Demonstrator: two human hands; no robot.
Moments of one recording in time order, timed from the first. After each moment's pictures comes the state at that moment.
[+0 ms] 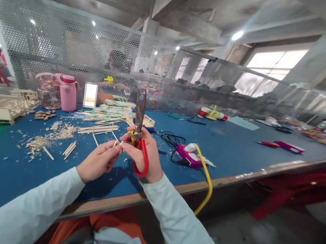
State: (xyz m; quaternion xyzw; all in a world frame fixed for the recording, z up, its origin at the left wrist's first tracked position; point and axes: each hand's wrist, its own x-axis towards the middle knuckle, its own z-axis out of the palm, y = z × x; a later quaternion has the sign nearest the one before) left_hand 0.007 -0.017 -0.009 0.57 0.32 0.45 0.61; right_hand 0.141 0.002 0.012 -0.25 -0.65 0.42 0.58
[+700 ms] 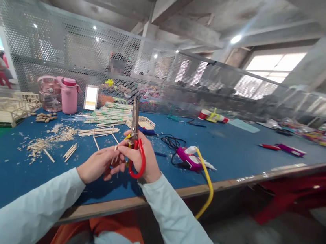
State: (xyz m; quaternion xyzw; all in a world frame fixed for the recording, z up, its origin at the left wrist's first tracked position) left_hand 0.007 -0.013 -0.015 0.55 0.30 0.43 0.65; right_hand 0.137 0.005 0.009 -0.26 -0.61 0.55 0.51
